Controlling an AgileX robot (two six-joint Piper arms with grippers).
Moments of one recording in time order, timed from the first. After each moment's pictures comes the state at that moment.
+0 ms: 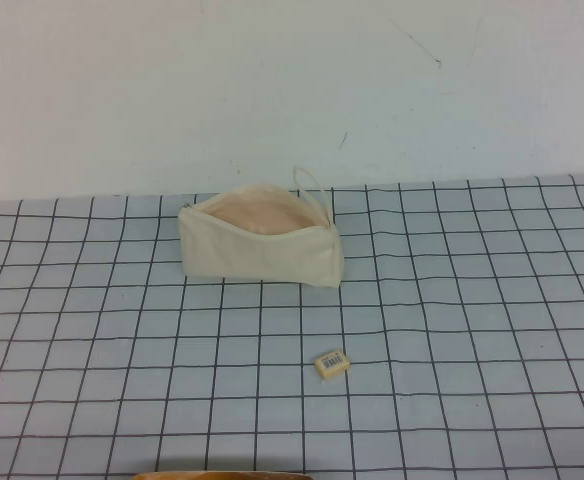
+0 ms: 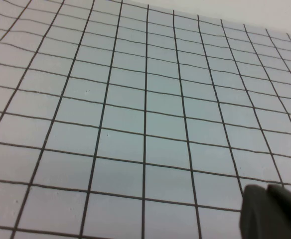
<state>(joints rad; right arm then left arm) -0.05 -0.01 0.03 -0.03 0.41 -0.19 -0.04 -0.02 0.02 -0.11 0.37 -0.04</state>
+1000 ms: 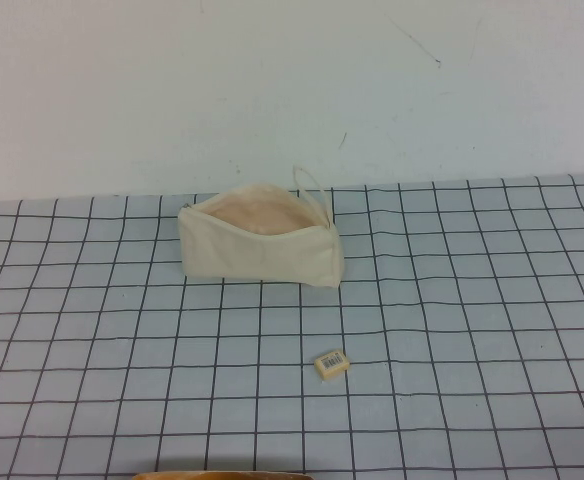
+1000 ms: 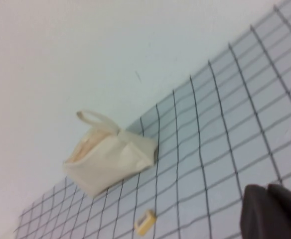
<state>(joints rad) -0.05 -0.01 0.03 0.94 0.37 -0.14 -0.04 -0.02 0.02 -0.11 0.37 -0.04</state>
